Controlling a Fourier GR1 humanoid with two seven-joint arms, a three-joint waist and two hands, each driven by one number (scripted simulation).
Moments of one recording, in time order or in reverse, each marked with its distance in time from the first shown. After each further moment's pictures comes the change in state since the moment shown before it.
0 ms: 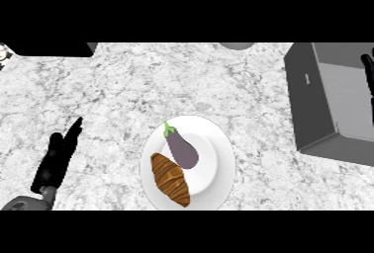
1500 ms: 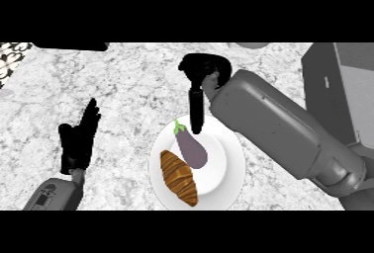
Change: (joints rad) left arm -0.107 -0.193 0.070 0.046 0.020 0.086 -0.158; right arm -0.962 0.301 0.707 0.557 0.380 0.551 1.225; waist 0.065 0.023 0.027
